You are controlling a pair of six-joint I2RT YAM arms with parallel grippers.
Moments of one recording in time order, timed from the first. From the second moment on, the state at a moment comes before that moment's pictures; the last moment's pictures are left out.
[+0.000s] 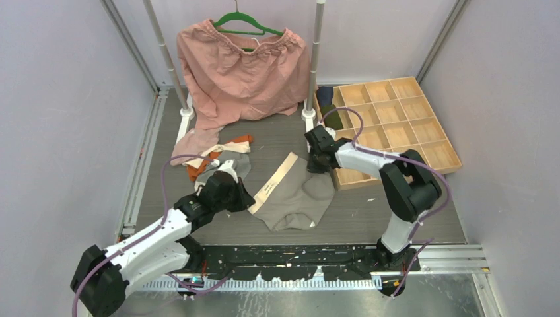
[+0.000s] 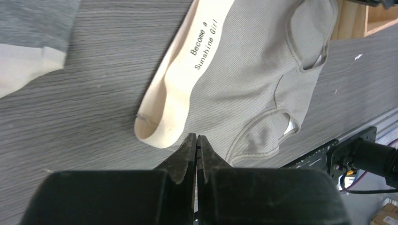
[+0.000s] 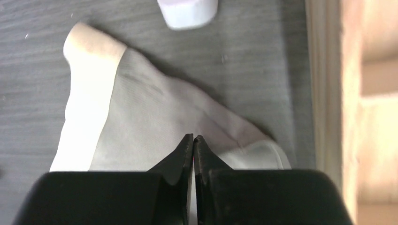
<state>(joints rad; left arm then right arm) -0.68 0.83 0.42 -0.29 0.01 -0.76 0.59 1.79 1.11 -0.39 0.14 0.72</state>
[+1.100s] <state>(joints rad) -0.55 1.41 0.63 -0.18 -0.11 -0.76 0.63 1.32 0.82 -0.45 -0.05 0.60</state>
